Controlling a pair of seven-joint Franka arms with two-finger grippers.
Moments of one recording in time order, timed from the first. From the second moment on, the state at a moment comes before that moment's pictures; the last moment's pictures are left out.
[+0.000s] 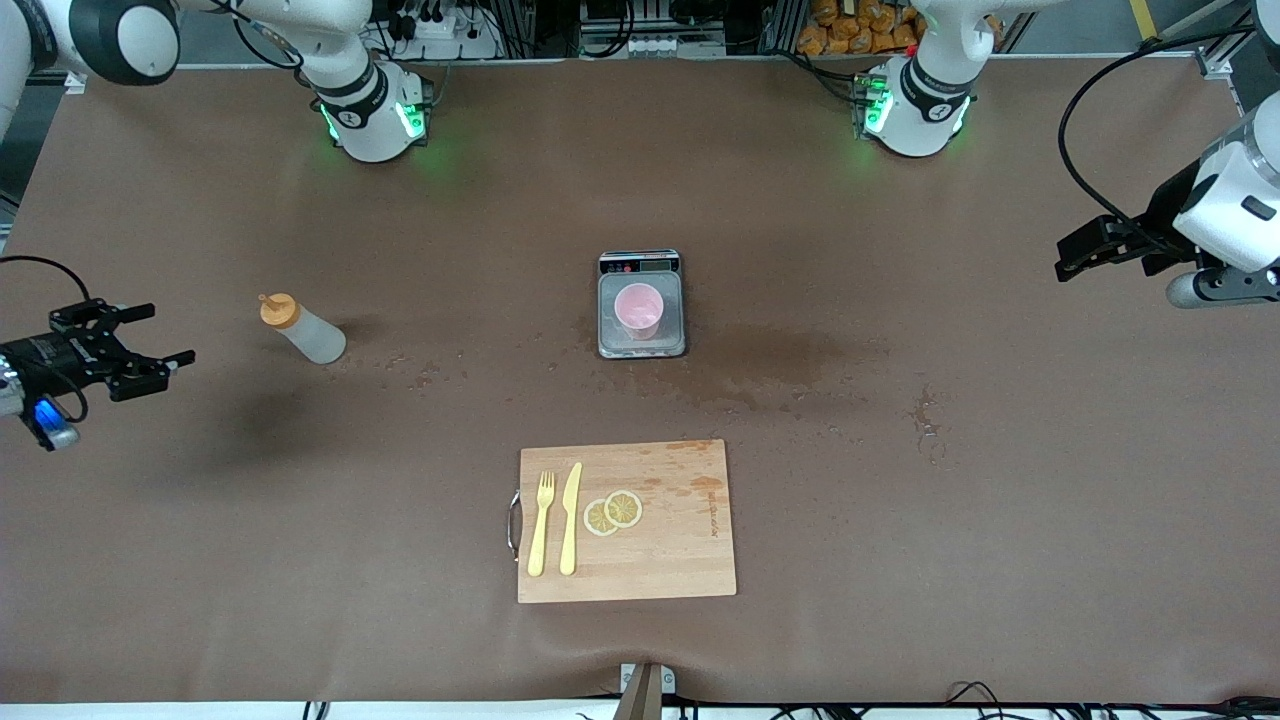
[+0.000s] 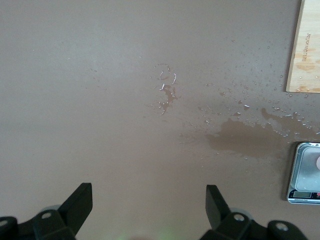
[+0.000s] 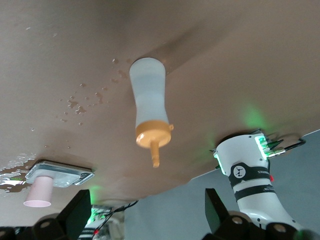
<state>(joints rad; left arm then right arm) 0.05 0.01 -0.14 -1.60 -0.01 1.56 -0.15 -0.33 0.70 -0.01 -1.07 0.30 1.01 0.52</state>
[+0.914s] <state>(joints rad) 0.05 0.01 -0.14 -1.60 -0.01 1.56 -0.15 -0.13 0.26 -0.01 -1.39 0.18 1.37 0.23</state>
